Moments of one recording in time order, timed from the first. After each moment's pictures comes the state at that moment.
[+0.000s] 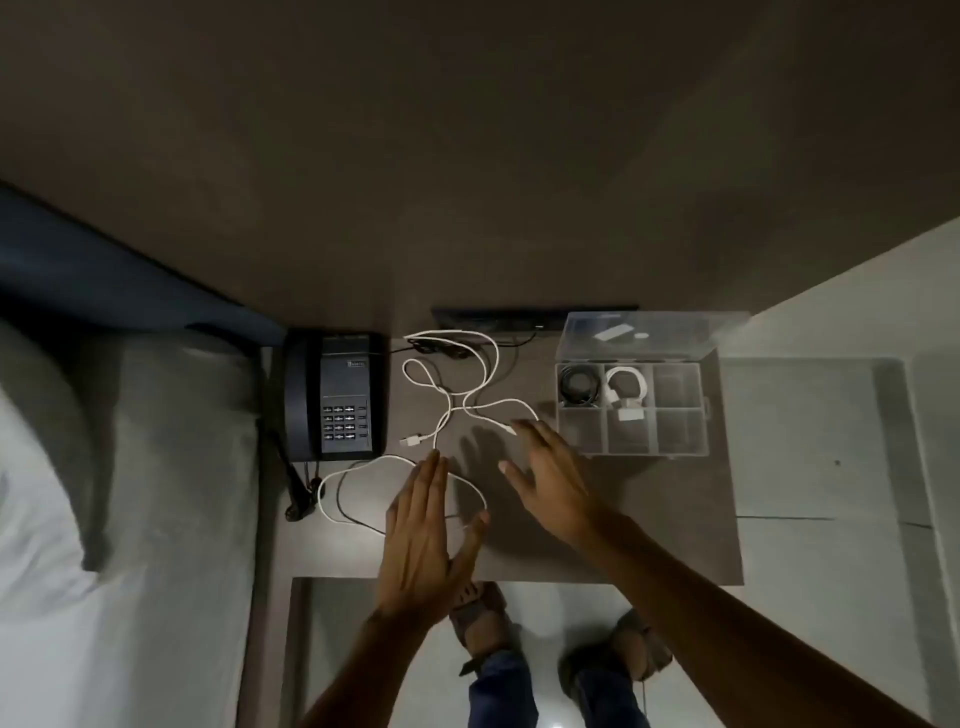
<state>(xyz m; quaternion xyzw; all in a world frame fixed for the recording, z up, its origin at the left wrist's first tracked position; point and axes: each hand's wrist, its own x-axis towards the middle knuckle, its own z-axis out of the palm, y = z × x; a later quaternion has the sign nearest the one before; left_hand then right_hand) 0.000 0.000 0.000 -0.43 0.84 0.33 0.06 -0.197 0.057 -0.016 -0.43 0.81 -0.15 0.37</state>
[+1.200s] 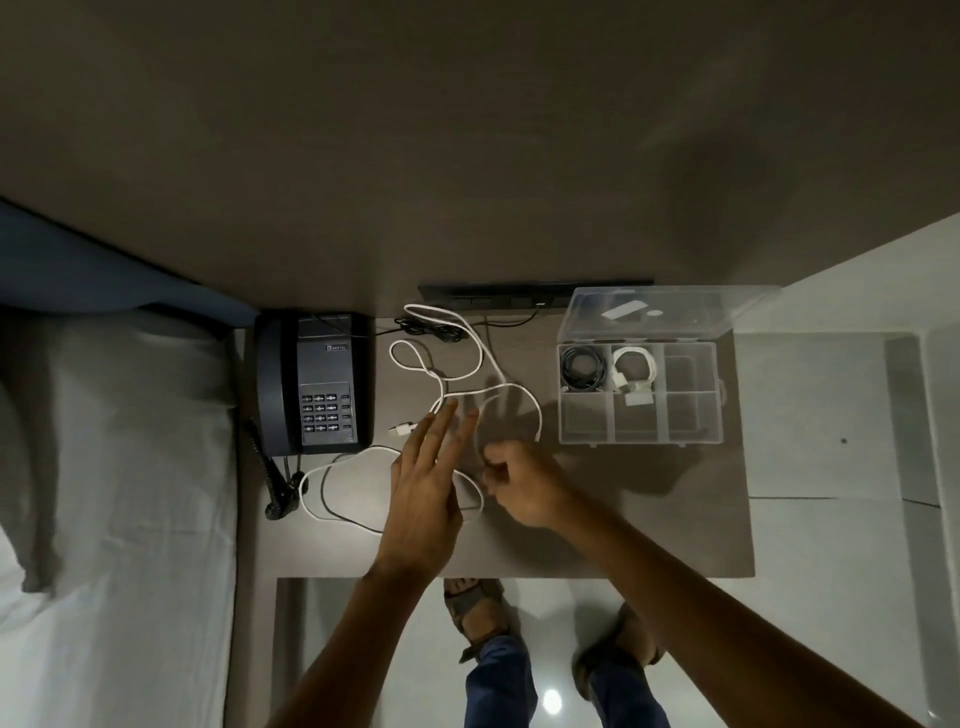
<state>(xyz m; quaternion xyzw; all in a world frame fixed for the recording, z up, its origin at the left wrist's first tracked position) -0.034 -0.036 -0.025 -0.38 0.85 0.36 0.05 -0.184 0.031 -0.028 -0.33 0.74 -0.15 0.56</state>
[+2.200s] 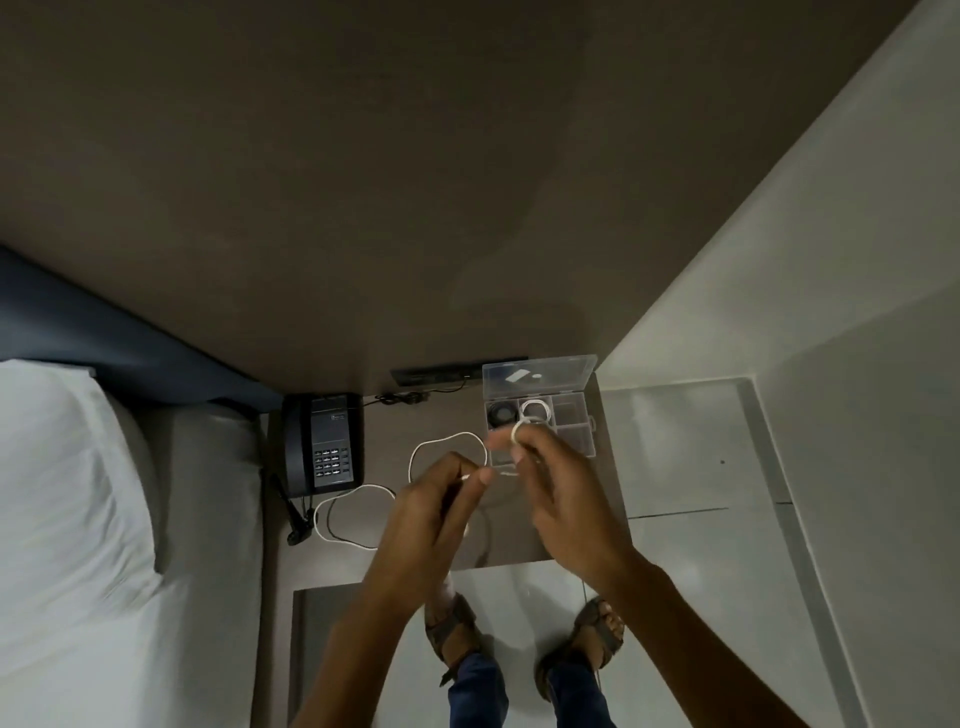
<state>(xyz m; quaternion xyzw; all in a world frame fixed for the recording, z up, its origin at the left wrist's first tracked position) -0.071 0.031 0.274 -0.28 0.79 0.55 -0.09 -0.211 0.152 0.275 -0.34 0.75 -0.46 0.32</state>
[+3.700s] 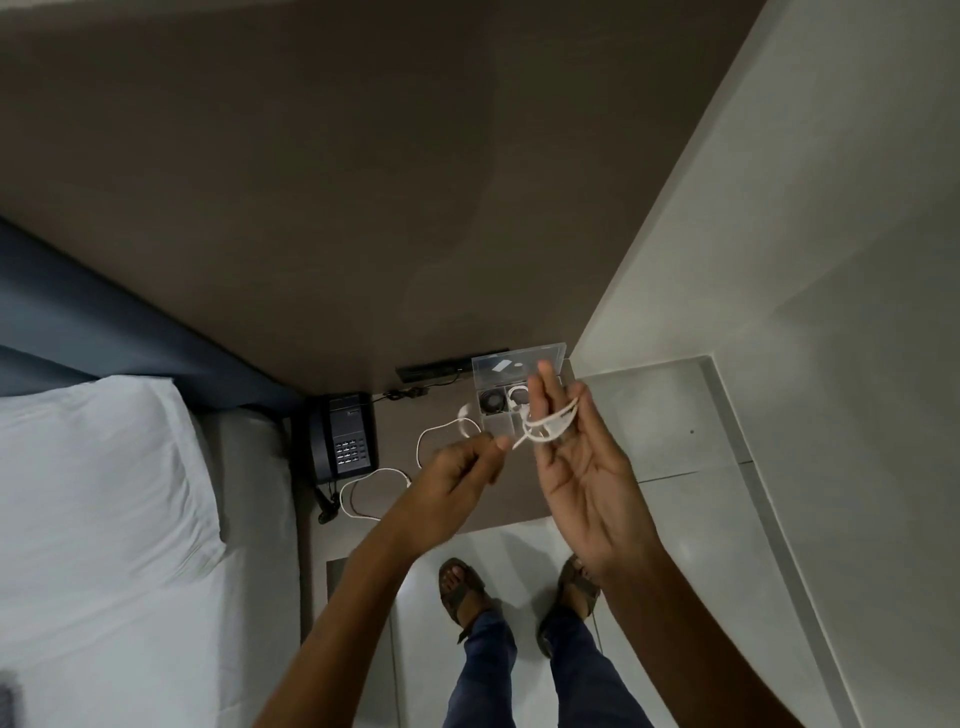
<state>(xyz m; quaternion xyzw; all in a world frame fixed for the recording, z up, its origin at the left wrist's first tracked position) -0.061 0.057 0.399 -0.19 0.77 0.61 0.01 -0.166 0.196 0.428 0.10 0.15 -0.86 0.48</state>
